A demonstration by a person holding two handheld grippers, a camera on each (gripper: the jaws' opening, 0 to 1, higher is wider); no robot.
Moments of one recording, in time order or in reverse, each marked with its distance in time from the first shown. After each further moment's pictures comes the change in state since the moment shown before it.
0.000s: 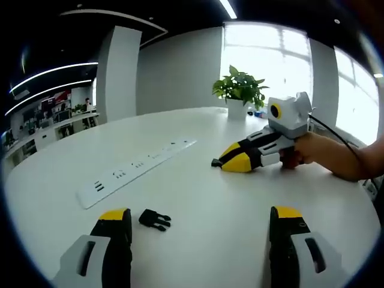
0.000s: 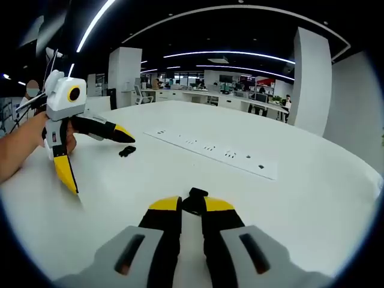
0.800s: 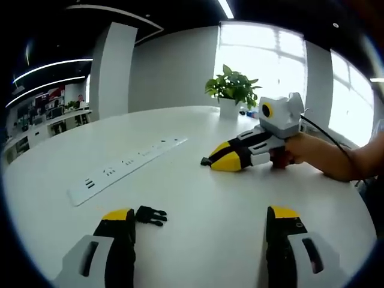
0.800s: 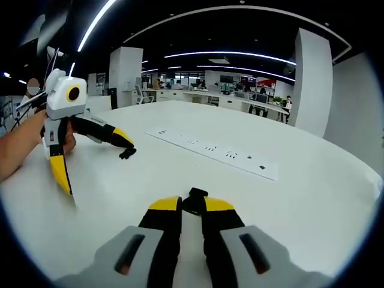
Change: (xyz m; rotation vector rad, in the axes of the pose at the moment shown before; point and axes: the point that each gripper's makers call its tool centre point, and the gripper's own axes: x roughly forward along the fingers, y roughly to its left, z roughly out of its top) left arm -0.003 -0.008 -0.002 -0.014 0.011 -0.072; right arm -0.002 0.003 0.000 -0.006 -0.001 0.000
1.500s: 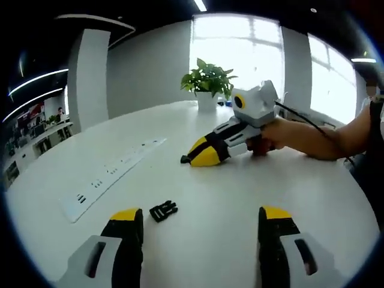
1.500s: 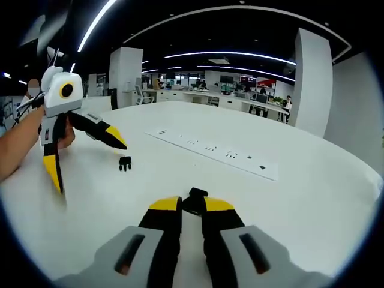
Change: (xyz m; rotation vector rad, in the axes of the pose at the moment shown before) left arm -0.014 -0.020 0.002 0.156 0.044 -0.118; right arm -0.004 0.004 0.001 0.001 -0.003 0.003
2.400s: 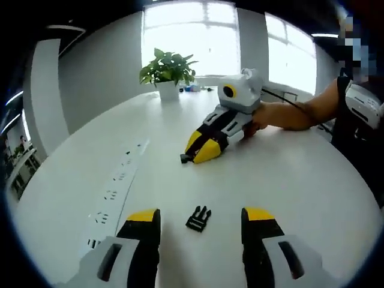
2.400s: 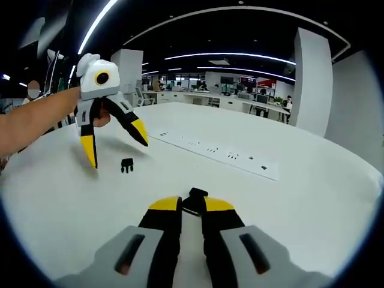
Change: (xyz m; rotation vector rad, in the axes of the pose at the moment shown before) left arm 0.009 0.040 0.008 0.225 0.128 -0.259; right arm -0.002 0.006 0.001 0.008 -0.007 0.009
